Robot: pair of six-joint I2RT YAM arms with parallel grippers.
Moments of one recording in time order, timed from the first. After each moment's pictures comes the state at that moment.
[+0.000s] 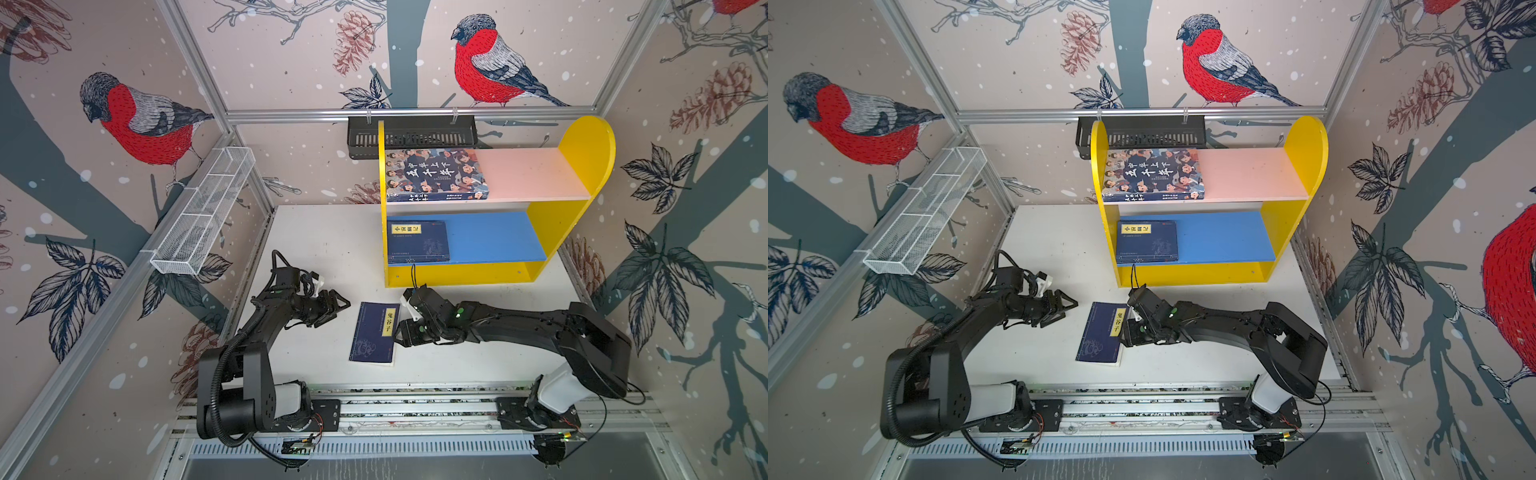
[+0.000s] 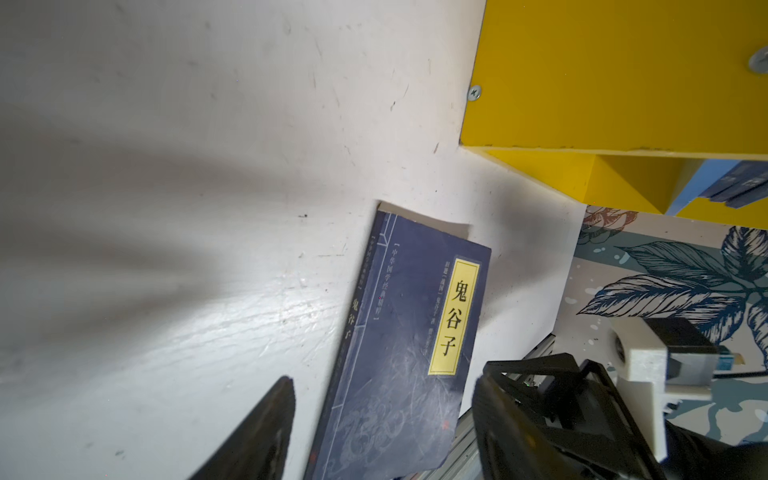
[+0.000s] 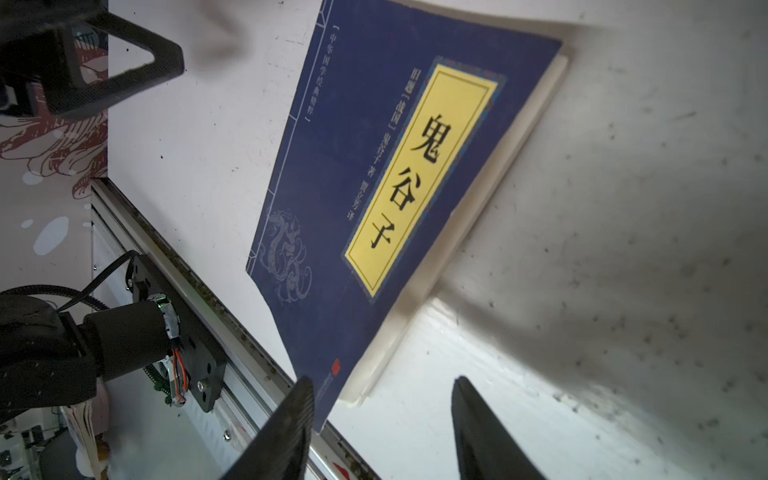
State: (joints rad) left arm 0.09 1.31 0.66 -0.58 0.74 -0.31; right arm 1.04 1.58 0.86 -0.19 -0.25 0.79
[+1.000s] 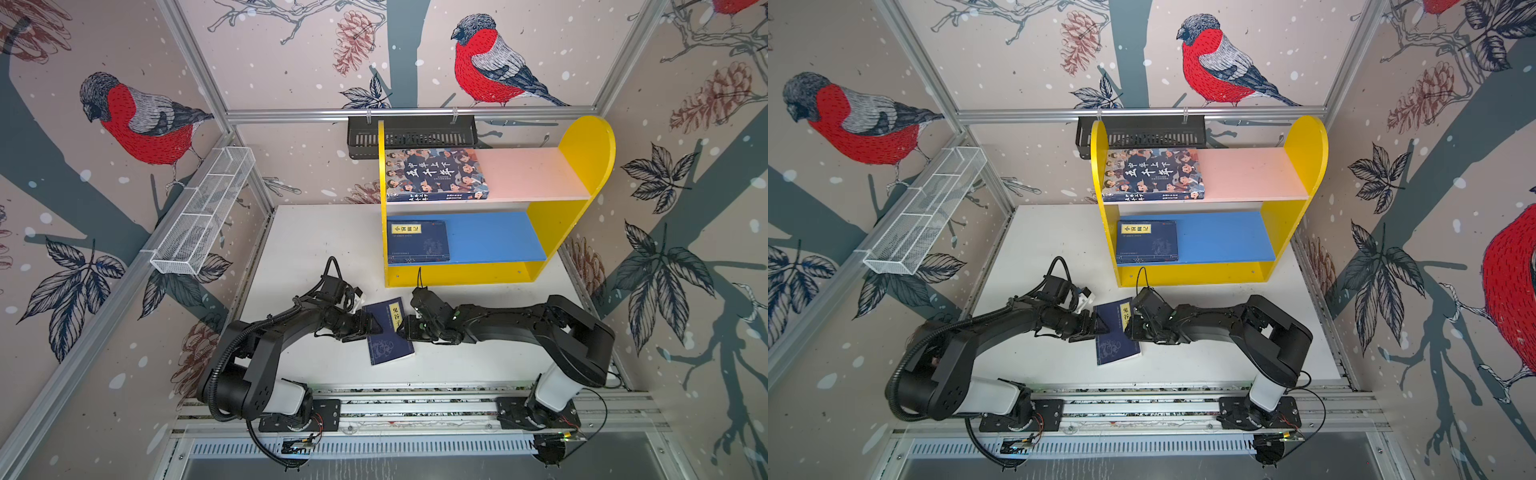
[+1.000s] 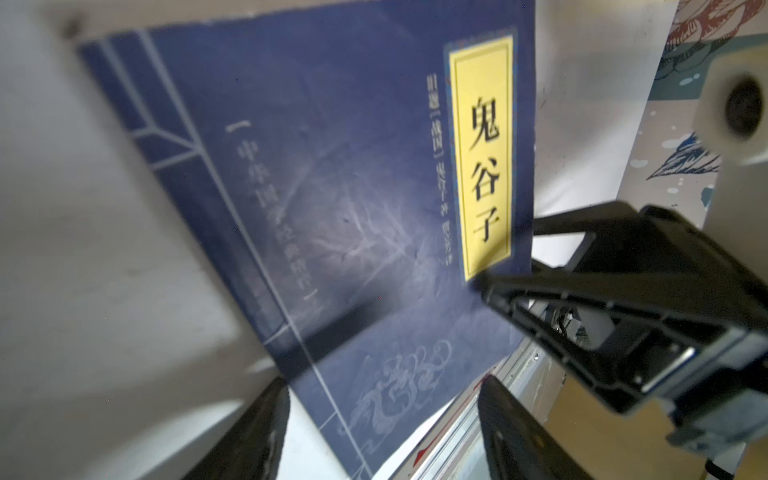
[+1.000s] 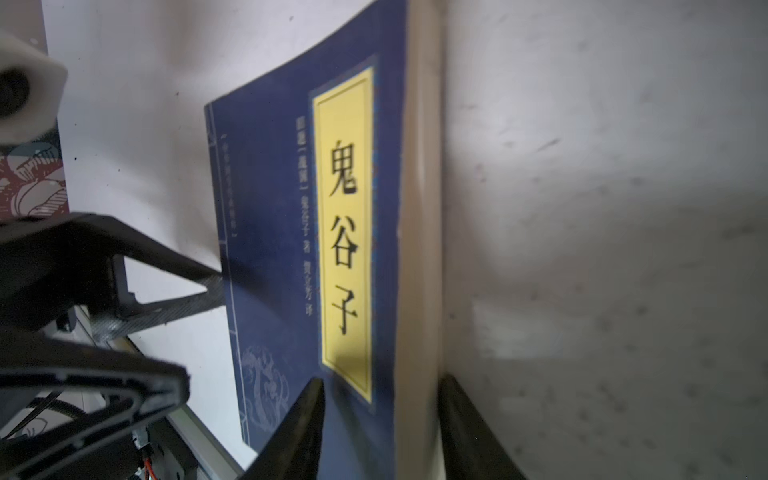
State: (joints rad) left arm -0.32 1.43 0.58 -0.43 0.74 -0.36; right arm 0.96 1.67 0.79 -0.05 -0.18 0.89
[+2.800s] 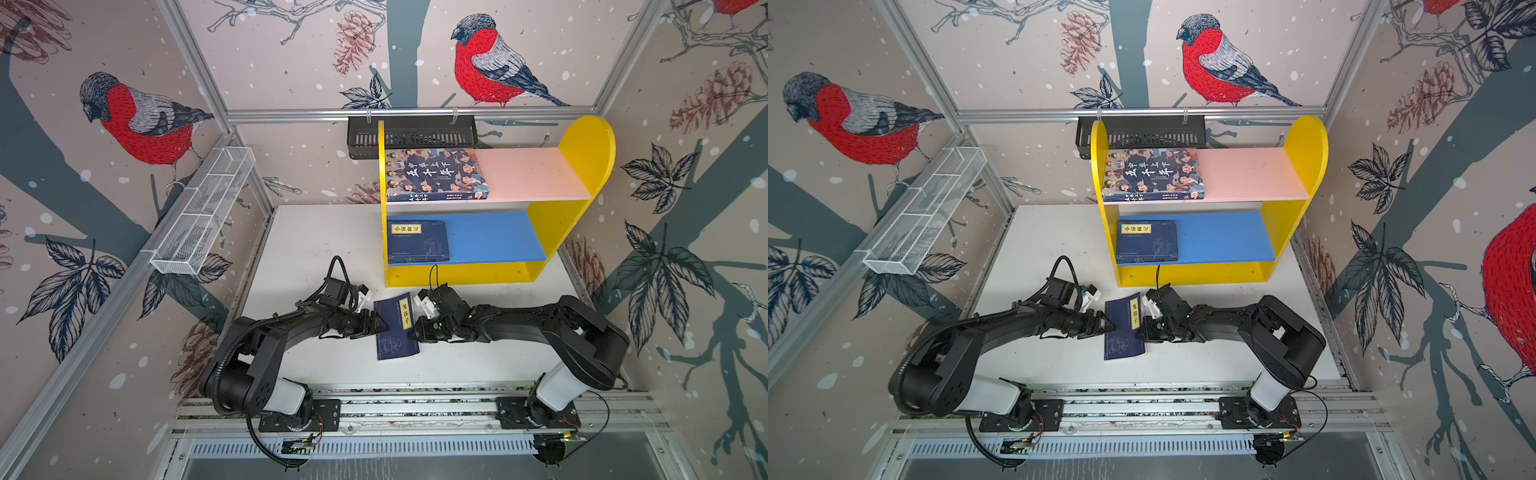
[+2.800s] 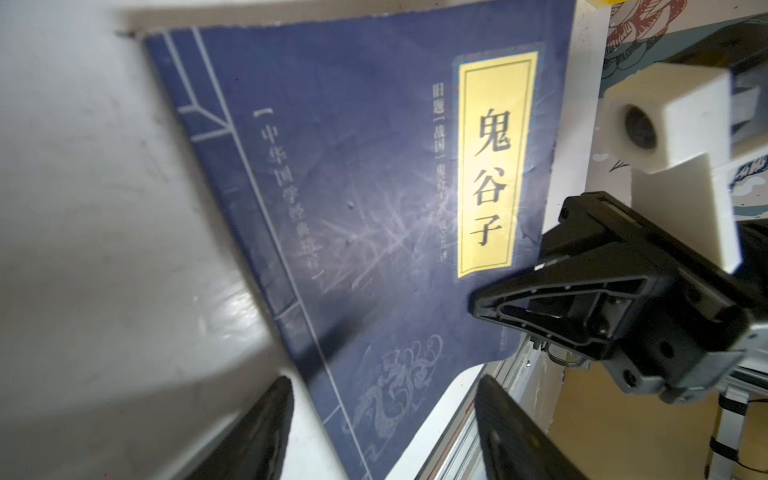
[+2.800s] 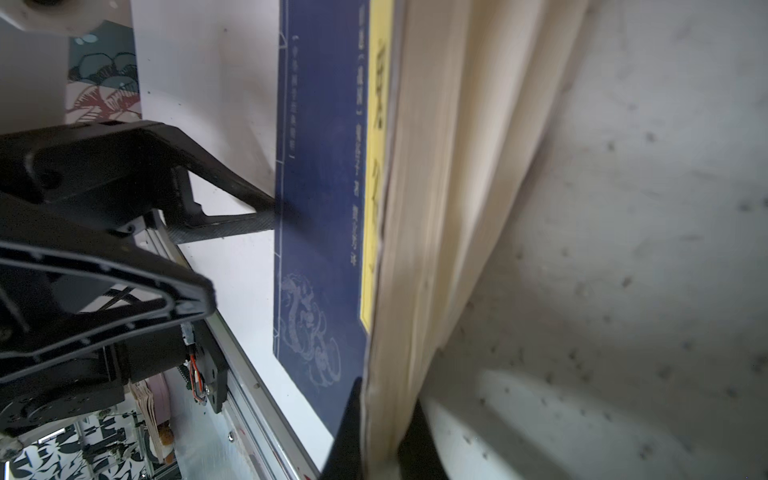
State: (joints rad) left arm -0.34 1.42 0.53 -0.22 0.75 -0.39; right arm 0.86 1.62 0.67 0.08 -0.47 0.77
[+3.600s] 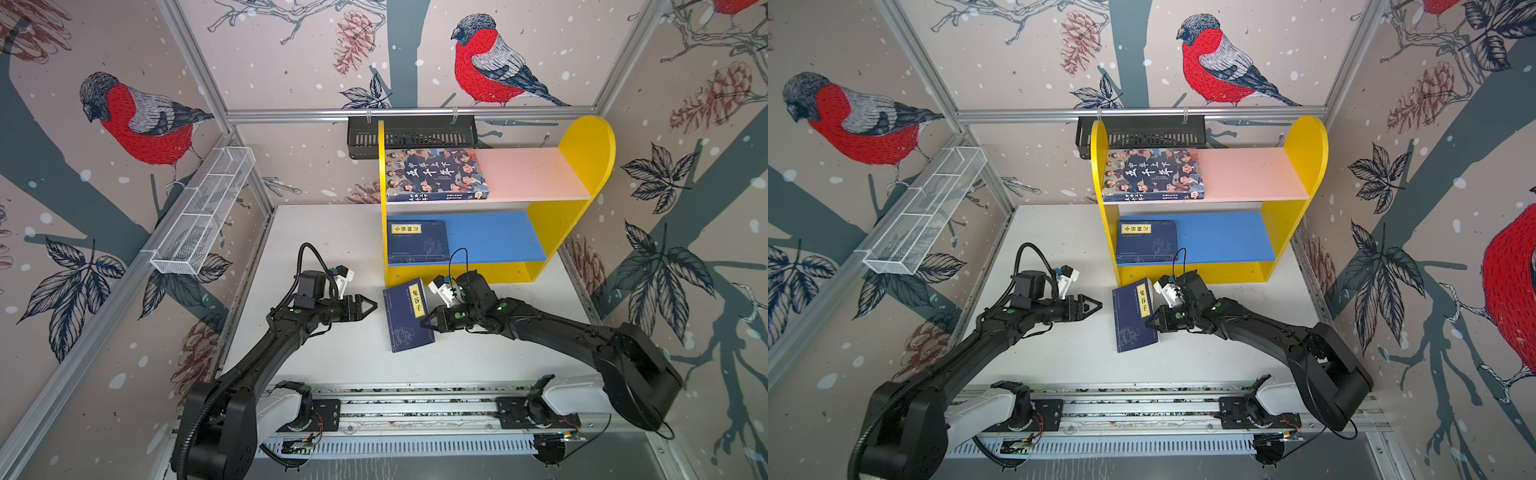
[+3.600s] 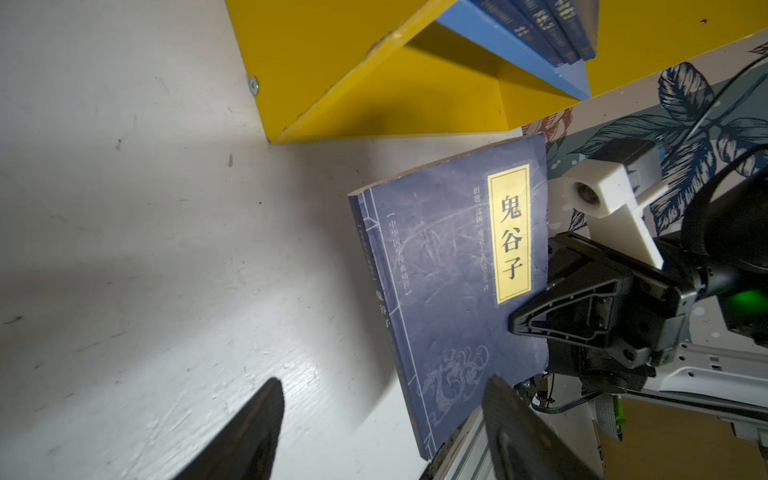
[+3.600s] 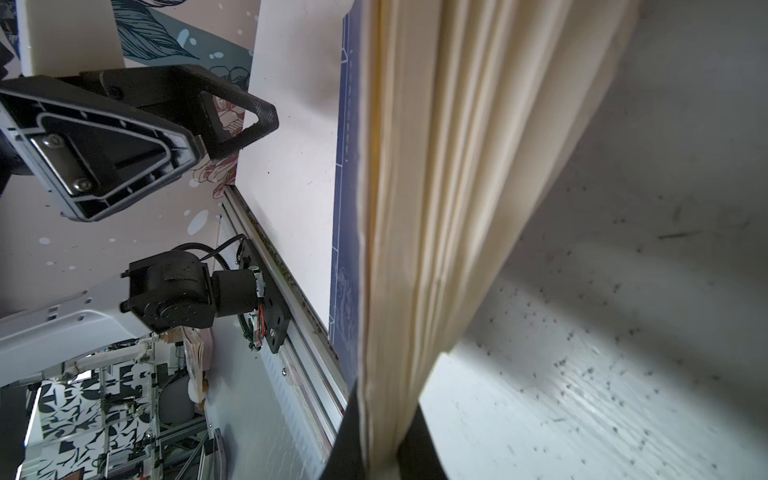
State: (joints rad) left arm -0.19 1.08 0.54 -0.26 0.77 -0.37; right arm 0.69 1.34 0.65 -0.11 -0.67 0.58
